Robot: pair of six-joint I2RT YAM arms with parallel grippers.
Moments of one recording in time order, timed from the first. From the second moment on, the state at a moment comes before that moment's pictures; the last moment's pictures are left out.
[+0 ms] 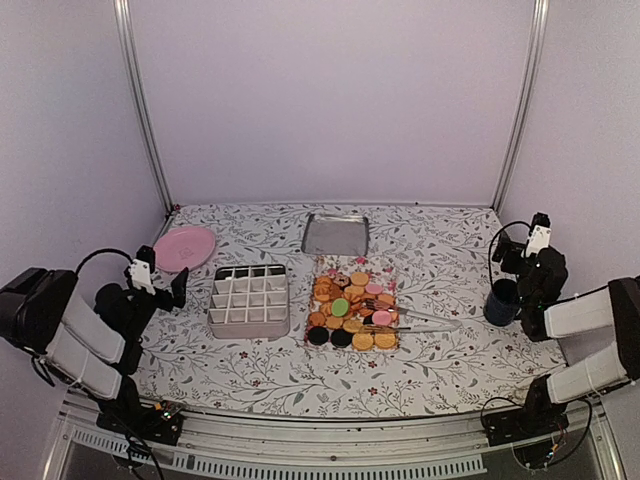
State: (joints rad) left arm 0.00 1.48 0.01 1.47 0.16 0.16; right arm 0.06 1.35 0.25 1.12 0.32 0.06
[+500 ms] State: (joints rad) left arm 0.01 1.24 0.39 0.91 0.17 0.16; right arm 0.10 1.08 0.67 0.45 -0.03 0.24
